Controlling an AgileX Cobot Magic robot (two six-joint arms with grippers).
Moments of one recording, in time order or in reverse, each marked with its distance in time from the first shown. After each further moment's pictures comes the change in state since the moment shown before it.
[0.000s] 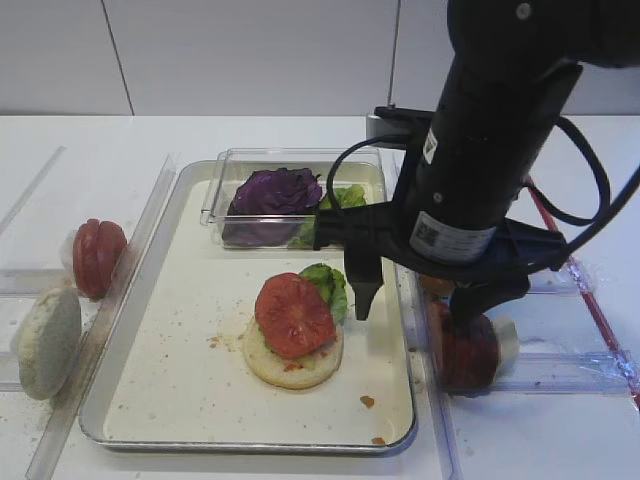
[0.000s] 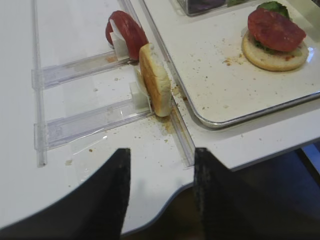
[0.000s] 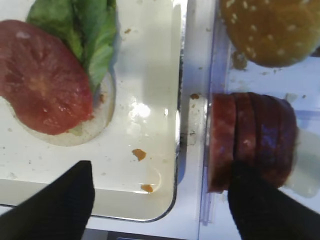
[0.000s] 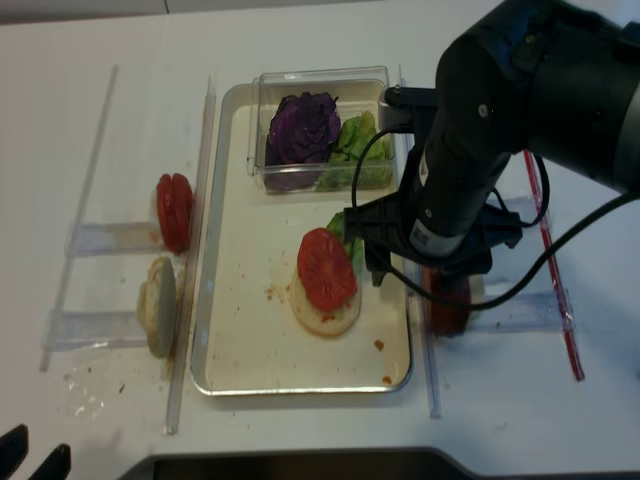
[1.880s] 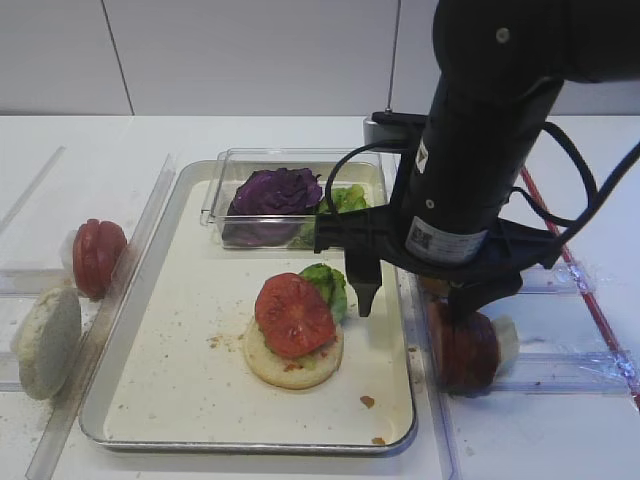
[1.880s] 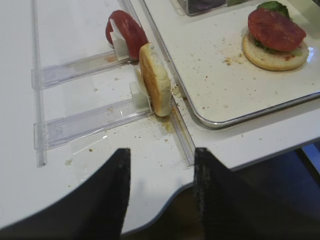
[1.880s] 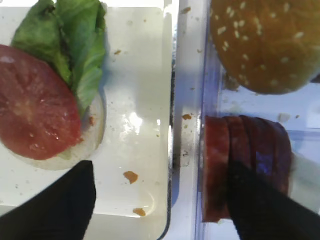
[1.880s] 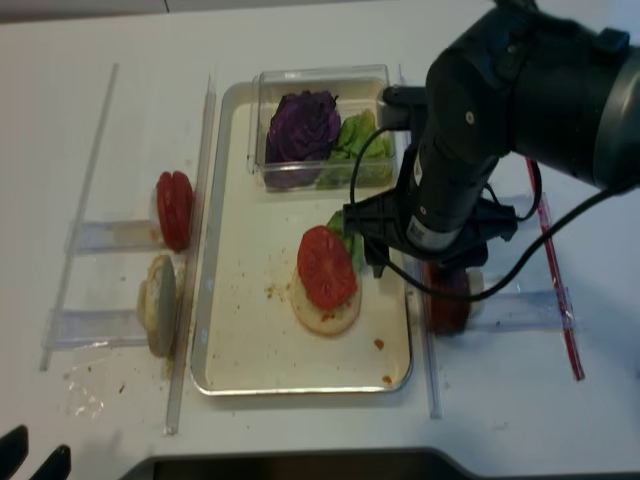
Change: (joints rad) left arm 0.000 0.000 0.001 0.000 0.000 0.000; right arm 0.000 0.032 0.000 -0.053 -0.036 0.025
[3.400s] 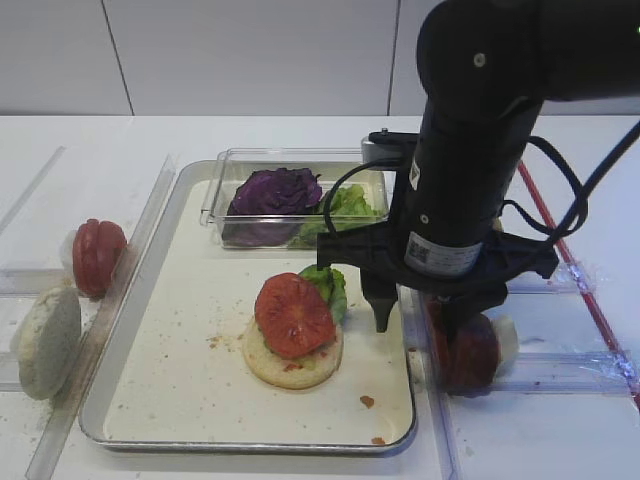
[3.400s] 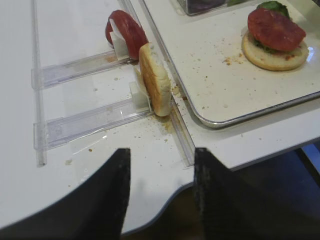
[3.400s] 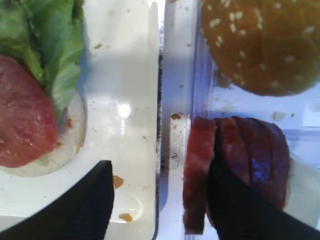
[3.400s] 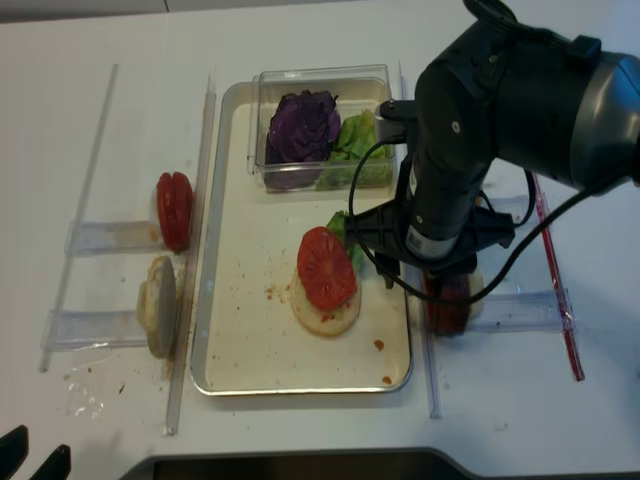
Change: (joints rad) left arm 0.000 0.000 0.000 0.000 0.000 -0.001; right arm 0.000 0.041 0.000 -0.008 0.012 0.000
